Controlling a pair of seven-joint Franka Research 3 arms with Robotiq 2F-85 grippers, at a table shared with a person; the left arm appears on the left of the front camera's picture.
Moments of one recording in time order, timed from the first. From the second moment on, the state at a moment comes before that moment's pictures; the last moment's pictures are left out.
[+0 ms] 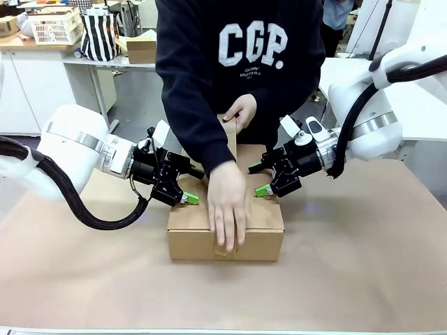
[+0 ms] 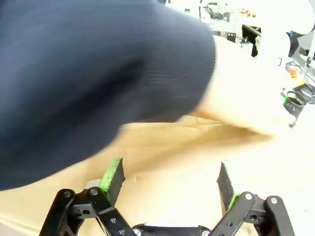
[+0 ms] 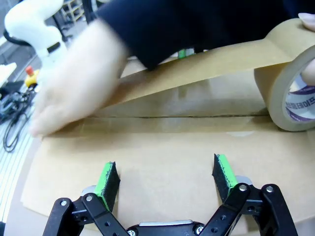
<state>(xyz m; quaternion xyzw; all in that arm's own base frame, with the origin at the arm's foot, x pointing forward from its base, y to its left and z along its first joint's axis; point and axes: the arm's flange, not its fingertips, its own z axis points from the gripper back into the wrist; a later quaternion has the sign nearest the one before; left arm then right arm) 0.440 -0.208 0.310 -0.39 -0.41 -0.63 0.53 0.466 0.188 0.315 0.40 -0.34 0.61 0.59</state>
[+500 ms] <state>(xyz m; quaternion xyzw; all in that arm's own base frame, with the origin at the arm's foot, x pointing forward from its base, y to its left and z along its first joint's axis) 0.440 -0.208 0.310 -0.39 -0.41 -0.63 0.53 0.466 0.188 0.315 0.40 -0.34 0.61 0.59</state>
